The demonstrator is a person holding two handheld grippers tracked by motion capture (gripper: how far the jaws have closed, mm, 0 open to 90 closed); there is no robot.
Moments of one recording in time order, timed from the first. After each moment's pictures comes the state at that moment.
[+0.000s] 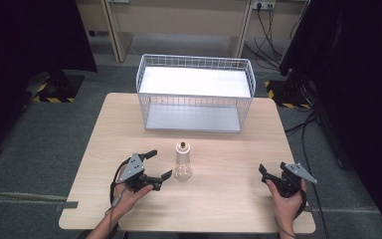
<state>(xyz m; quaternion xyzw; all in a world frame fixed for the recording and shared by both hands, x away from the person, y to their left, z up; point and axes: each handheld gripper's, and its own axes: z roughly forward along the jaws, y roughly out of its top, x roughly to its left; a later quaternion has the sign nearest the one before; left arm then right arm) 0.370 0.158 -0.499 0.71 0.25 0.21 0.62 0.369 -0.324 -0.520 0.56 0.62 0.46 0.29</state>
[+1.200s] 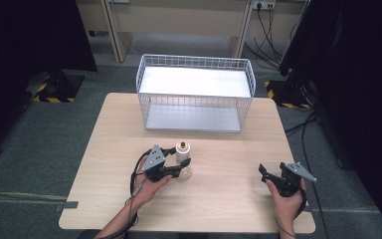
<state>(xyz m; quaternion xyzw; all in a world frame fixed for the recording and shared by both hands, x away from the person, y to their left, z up) 0.394 0.113 -0.491 0.71 0.24 0.20 0.63 0.372 -0.324 -0.520 0.57 0.63 0.45 0.28</state>
